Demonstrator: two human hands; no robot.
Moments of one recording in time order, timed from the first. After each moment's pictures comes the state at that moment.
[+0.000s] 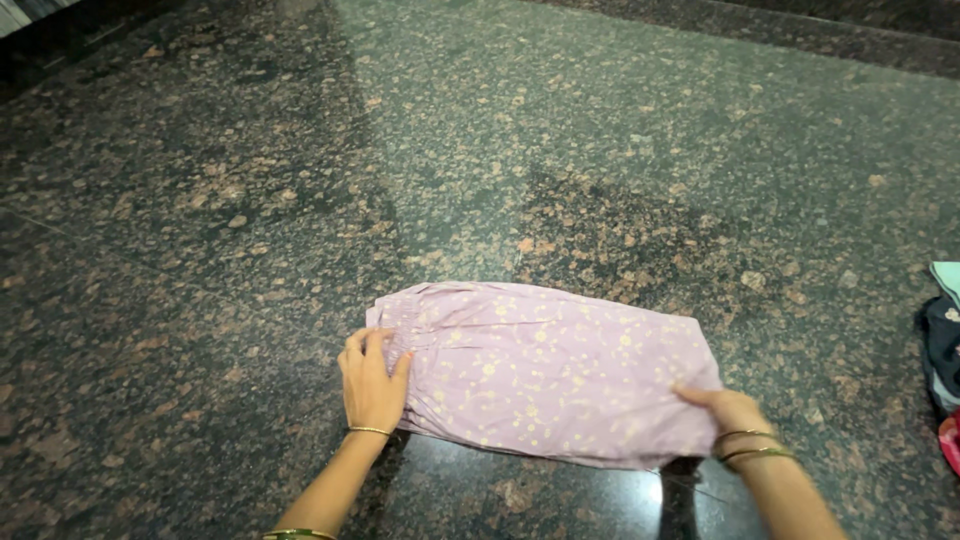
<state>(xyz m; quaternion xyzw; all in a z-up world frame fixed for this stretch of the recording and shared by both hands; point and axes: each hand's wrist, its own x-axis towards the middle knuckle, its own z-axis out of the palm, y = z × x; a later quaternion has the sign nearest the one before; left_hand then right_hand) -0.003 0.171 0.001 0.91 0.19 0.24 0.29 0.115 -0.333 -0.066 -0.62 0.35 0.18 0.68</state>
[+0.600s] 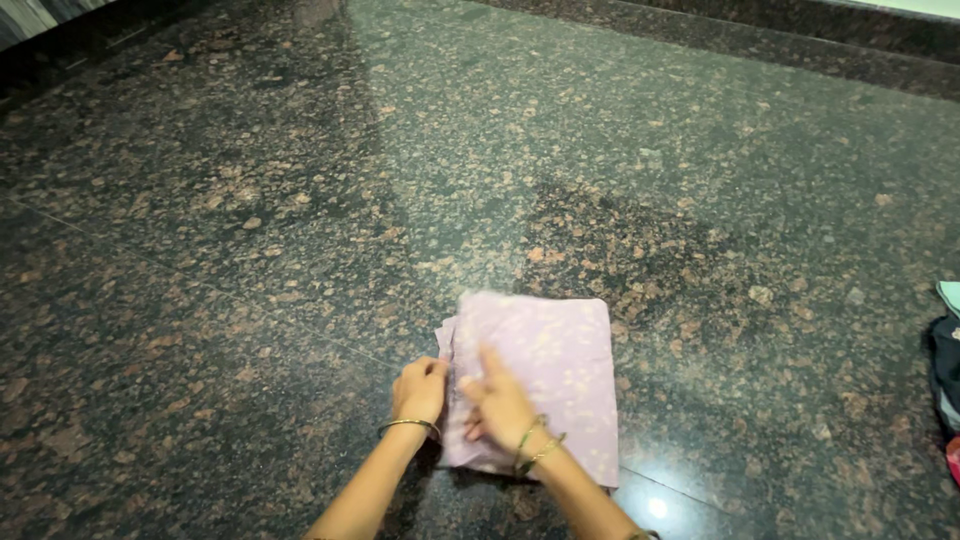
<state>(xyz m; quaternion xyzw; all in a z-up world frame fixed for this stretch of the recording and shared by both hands) 0.028 0.146 -0.040 0.83 0.32 0.02 0.46 0.024 -0.011 0.048 -0.70 -0.04 0.30 0.65</state>
